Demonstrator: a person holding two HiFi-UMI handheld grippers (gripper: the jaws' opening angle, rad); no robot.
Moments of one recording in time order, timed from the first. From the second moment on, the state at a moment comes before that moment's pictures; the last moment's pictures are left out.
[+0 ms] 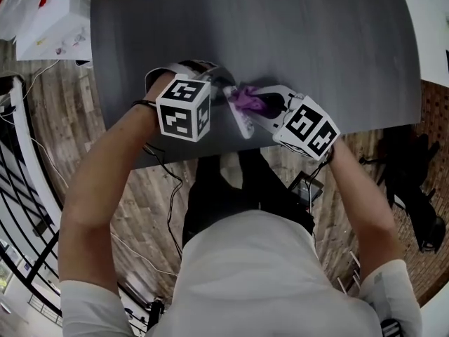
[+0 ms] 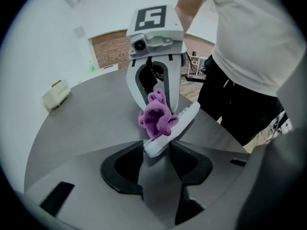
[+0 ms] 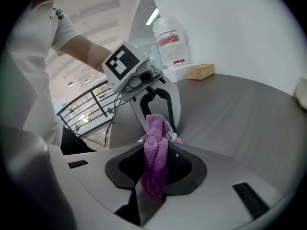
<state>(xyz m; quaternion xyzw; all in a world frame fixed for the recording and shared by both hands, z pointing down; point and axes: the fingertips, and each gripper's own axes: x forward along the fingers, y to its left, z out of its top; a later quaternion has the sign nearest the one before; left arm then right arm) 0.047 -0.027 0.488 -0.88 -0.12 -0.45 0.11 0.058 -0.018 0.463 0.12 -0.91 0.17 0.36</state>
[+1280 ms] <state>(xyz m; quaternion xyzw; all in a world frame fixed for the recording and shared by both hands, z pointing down) 0.054 -0.027 0.486 -0.90 0.07 -0.42 -0.04 0.153 0.065 0.451 0.05 -0.85 0.01 0.53</state>
